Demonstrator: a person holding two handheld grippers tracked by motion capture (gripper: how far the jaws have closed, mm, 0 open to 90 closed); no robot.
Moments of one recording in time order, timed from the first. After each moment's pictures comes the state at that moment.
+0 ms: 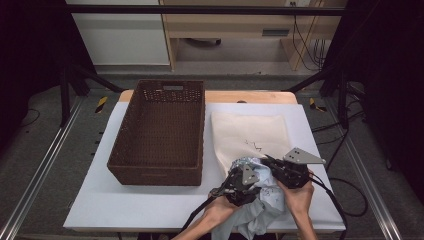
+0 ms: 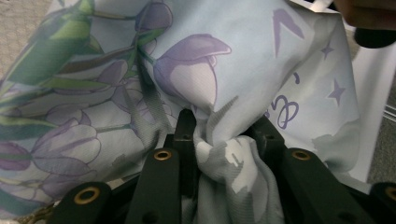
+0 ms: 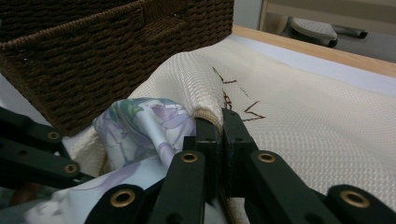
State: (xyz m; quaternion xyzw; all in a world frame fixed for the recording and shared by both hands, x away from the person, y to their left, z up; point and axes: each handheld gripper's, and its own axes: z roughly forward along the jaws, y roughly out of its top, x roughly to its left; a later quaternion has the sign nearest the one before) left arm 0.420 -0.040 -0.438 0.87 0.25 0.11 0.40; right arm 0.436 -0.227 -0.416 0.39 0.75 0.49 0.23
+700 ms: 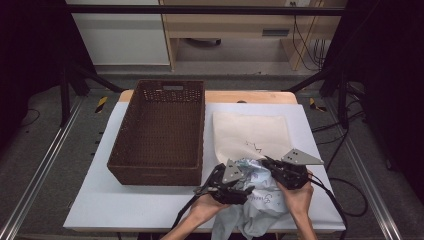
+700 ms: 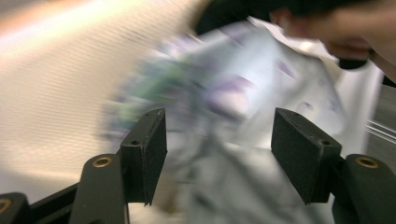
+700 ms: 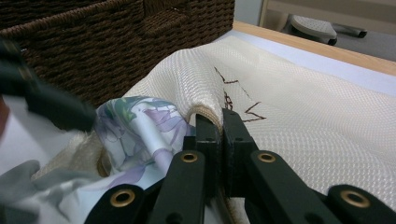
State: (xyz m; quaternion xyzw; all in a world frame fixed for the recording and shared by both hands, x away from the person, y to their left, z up) left arm 0.417 0.009 -0.415 0.84 0.25 0.14 0.46; right arm 0.436 -0.225 -0.419 0.38 0.75 0.48 0.23
